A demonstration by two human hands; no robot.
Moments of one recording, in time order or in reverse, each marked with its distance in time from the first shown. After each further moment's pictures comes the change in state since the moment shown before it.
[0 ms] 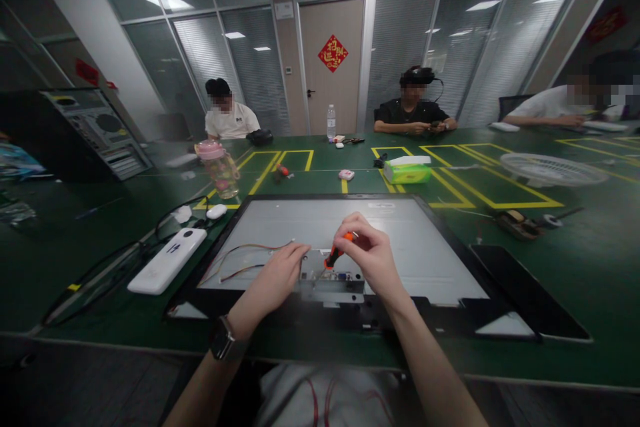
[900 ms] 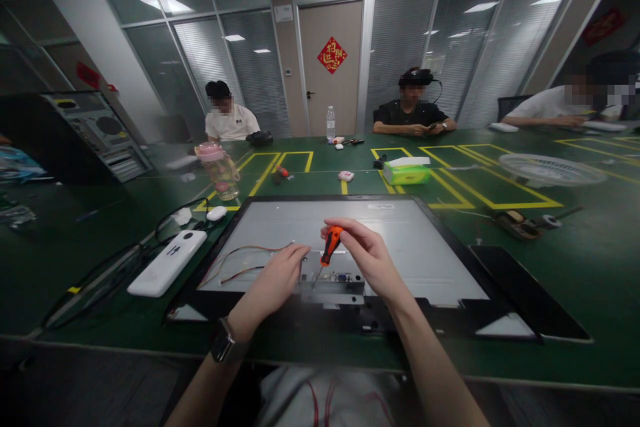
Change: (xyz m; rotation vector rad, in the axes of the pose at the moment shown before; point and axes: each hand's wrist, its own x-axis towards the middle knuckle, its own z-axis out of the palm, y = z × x) left_hand 0.000 0.007 -0.009 -0.002 -0.045 -0.020; right_hand -0.003 0.009 -0.008 0.067 -0.142 0.156
